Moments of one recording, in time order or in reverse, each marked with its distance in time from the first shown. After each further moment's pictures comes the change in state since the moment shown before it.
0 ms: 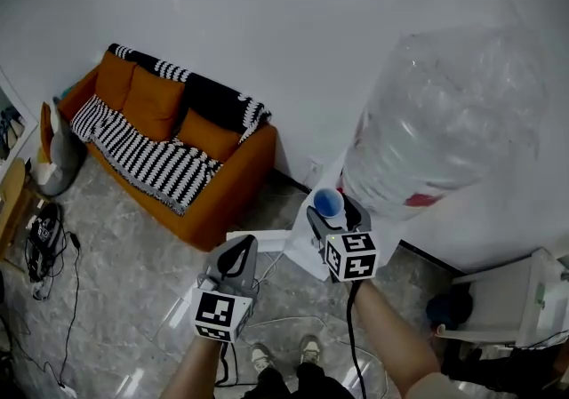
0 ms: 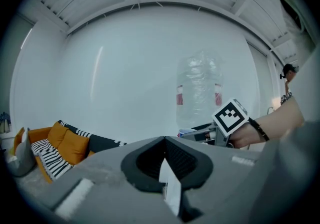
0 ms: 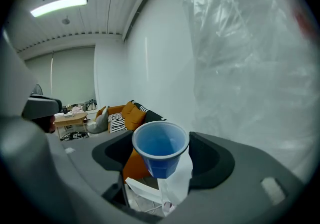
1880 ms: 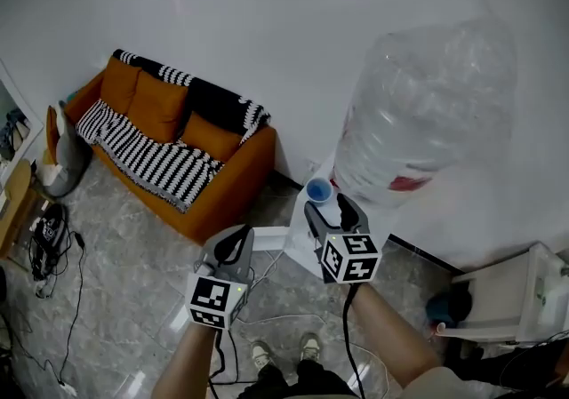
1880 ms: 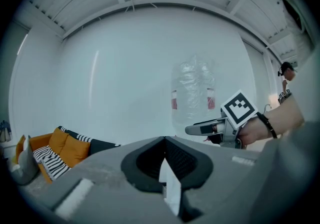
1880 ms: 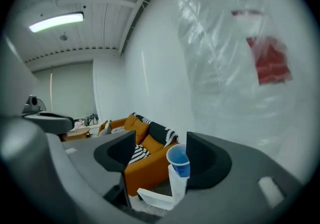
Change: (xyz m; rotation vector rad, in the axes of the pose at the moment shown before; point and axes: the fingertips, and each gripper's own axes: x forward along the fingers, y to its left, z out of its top) left arm -0.021 -0.015 0.022 0.051 0.000 -0.001; right arm -0.057 0.017 0.030 0.098 -0.116 0.015
